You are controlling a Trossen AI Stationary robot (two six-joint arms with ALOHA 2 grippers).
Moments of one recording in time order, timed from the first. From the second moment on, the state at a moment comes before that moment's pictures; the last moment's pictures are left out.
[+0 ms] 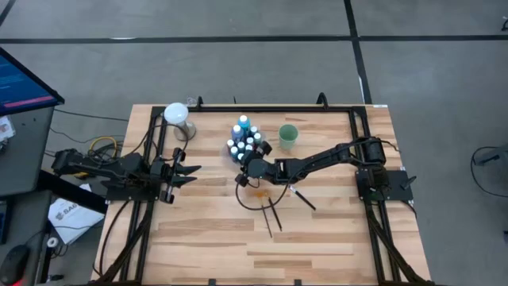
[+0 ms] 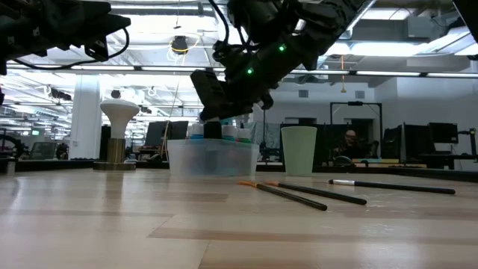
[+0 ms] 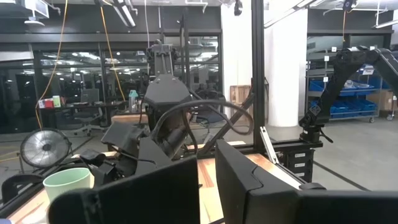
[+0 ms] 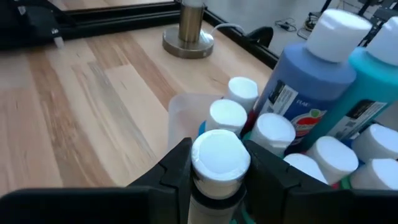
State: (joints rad) left arm -0.15 0.23 0.01 0.46 0.00 0.05; right arm 0.05 2.02 1.24 0.23 0.65 0.23
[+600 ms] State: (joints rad) left arm -0.15 0.23 0.01 0.47 0.00 0.05; right arm 0.02 2.02 1.24 0.22 0.60 0.23
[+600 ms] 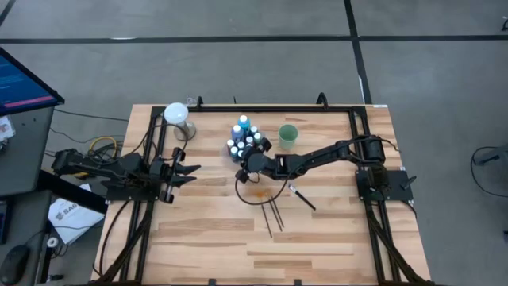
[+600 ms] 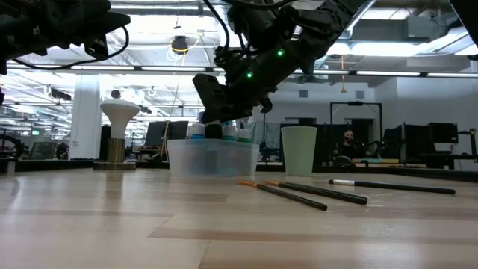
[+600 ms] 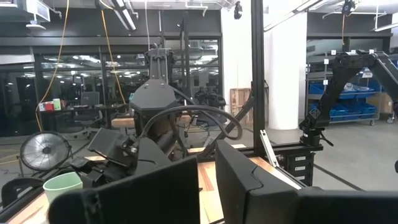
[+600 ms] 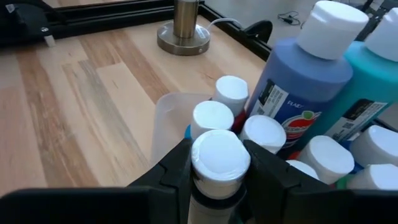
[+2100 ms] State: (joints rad) left arm -0.15 0.23 0.01 0.47 0.00 0.05; right arm 0.08 2.01 1.41 0.12 0.59 0.11
